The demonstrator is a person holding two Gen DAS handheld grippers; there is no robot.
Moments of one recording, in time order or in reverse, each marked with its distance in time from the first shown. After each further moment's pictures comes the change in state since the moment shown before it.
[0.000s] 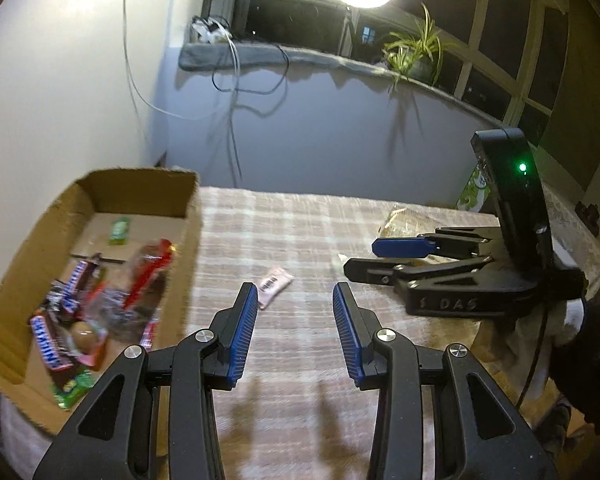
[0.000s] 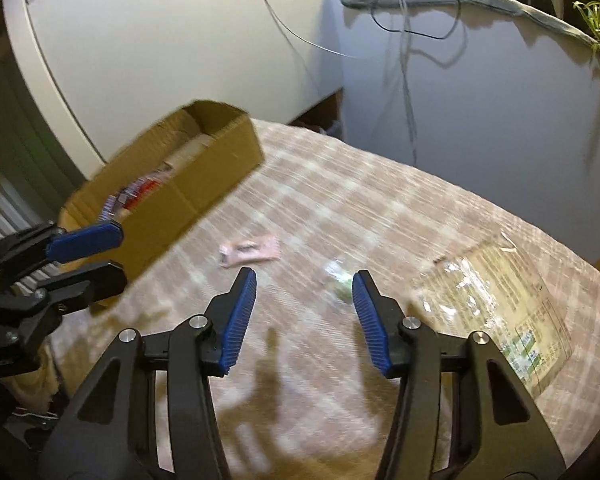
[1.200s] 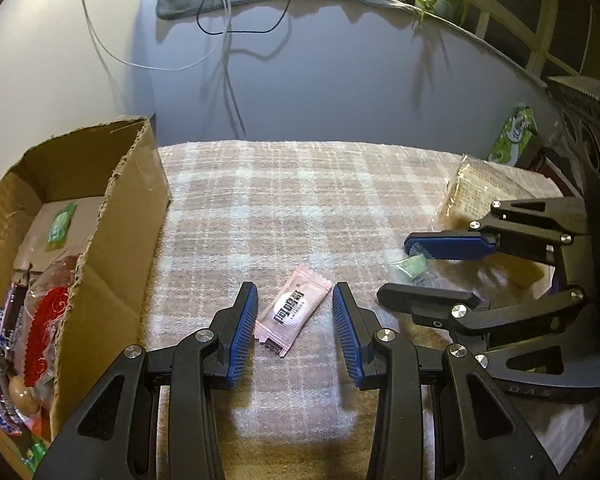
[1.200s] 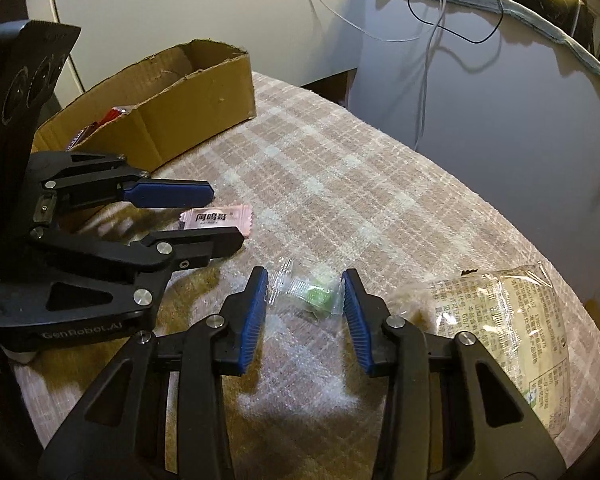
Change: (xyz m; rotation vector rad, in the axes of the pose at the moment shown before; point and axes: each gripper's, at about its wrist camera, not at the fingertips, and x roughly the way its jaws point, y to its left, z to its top) left arm 0.100 0.004 0.005 0.061 0.165 0.068; right arm 0.037 0.006 -0.003 -0.207 0.082 -0.048
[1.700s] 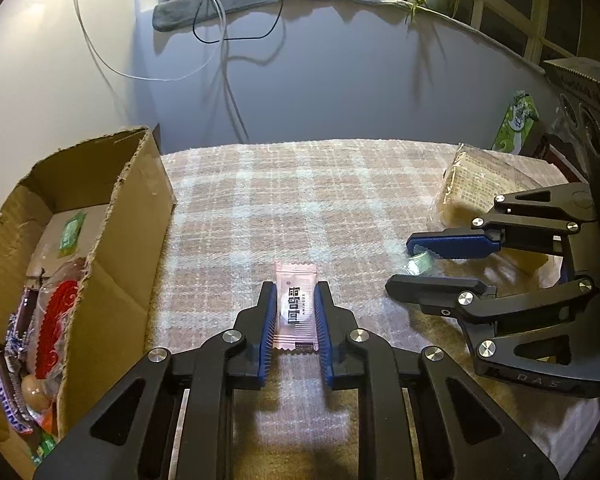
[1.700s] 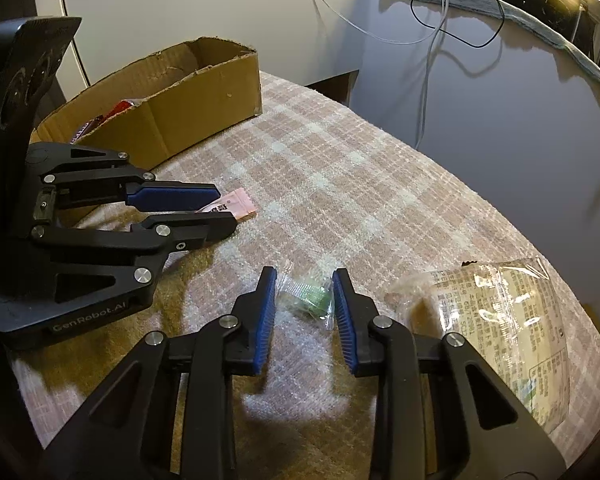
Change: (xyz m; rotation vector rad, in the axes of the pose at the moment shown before) left arm -0.004 -0.010 -0.004 0.045 -0.016 0.041; right arm -0.004 0.005 -0.006 0.000 -0.014 -0.009
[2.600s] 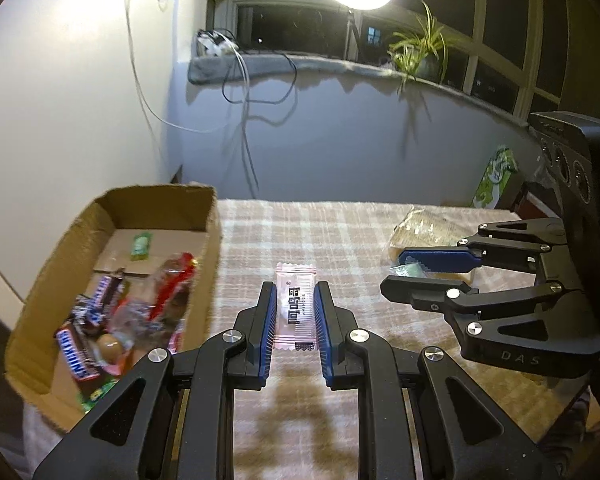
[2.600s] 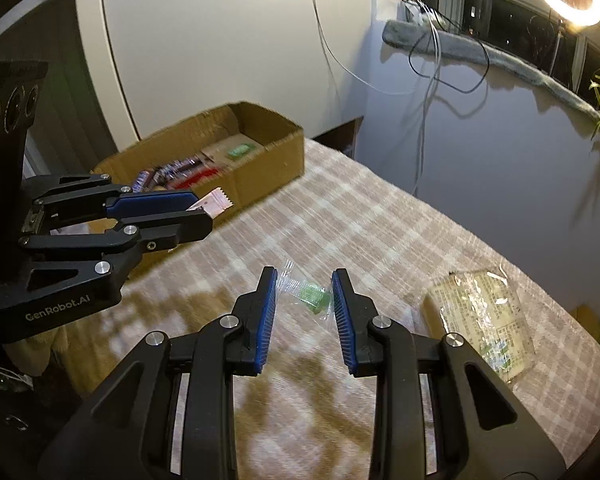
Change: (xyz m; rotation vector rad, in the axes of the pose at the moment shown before) left arm -0.110 0.017 -0.016 -0.072 -0.186 -0.017; right arm -0.086 0.047 0.012 0.019 -0.143 0.009
